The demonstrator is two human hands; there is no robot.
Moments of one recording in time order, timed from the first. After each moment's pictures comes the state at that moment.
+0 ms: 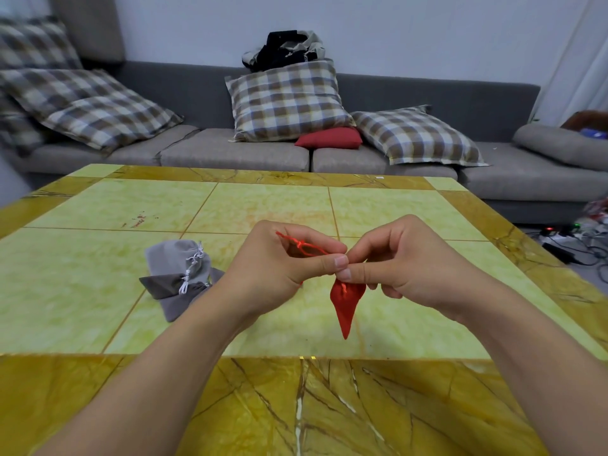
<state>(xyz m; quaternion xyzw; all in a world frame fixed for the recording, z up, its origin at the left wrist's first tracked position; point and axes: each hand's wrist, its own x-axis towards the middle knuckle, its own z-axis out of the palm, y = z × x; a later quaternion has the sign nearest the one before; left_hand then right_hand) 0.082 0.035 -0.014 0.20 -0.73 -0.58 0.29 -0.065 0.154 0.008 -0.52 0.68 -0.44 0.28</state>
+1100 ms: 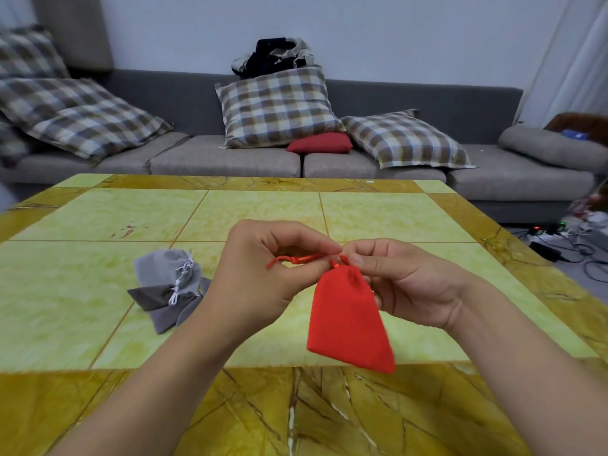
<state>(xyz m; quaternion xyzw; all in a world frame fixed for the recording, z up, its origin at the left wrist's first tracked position) 0.083 0.043 -0.007 0.07 -0.79 -0.44 0.42 -0.088 0.148 -0.011 -0.38 0.45 -0.54 0.60</state>
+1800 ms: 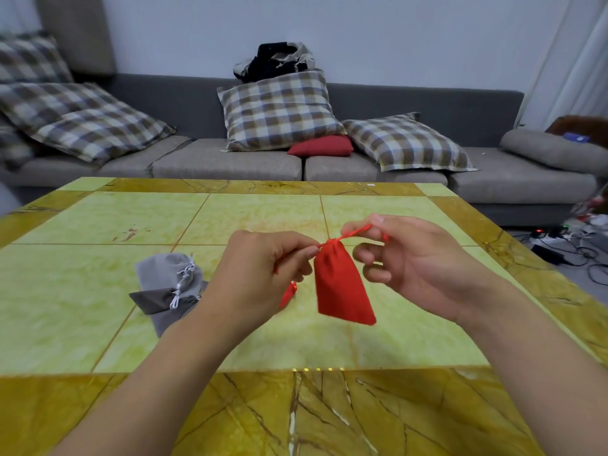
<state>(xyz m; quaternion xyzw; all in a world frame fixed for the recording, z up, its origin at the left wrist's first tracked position) 0.081 0.022 -0.022 0.12 -0.87 -0.27 0.40 -0.084 0.152 0.007 -0.39 0.48 -0.65 0.45</state>
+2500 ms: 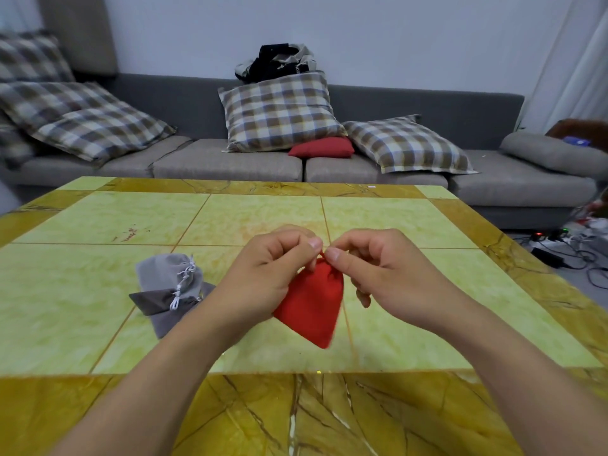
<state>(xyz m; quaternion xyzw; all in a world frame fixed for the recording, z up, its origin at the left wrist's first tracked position) 0.078 0.029 -0.016 0.14 -0.75 -0.57 0.30 -0.065 0.143 -0.003 -0.57 0.67 -0.45 0.18</state>
